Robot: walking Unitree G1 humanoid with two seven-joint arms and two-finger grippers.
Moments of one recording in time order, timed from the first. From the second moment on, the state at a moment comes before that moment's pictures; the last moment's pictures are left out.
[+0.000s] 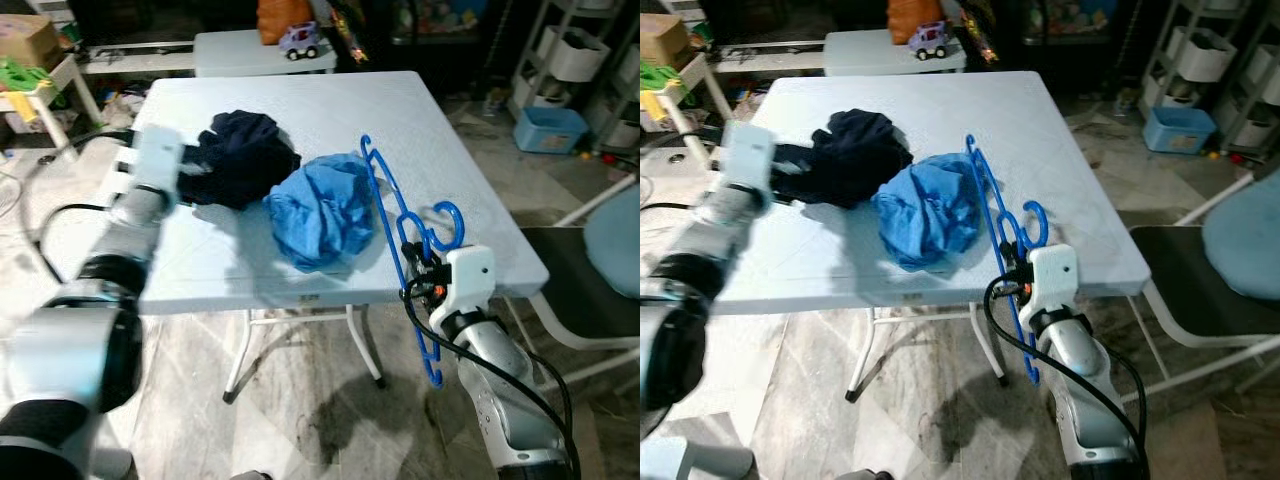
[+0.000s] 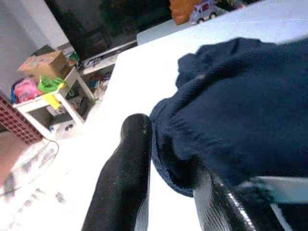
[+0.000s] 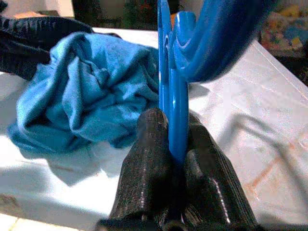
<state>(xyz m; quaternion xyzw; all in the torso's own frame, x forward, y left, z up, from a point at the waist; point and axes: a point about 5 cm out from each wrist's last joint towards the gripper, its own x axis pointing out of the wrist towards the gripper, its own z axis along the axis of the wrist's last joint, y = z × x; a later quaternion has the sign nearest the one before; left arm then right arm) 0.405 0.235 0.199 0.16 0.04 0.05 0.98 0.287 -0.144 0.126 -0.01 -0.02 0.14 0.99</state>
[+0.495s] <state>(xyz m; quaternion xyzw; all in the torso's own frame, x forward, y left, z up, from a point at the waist) 0.377 0.246 0.151 0.08 0.03 -0.01 1.00 0.290 -0.136 0.123 0.00 -0.01 0.16 0.99</state>
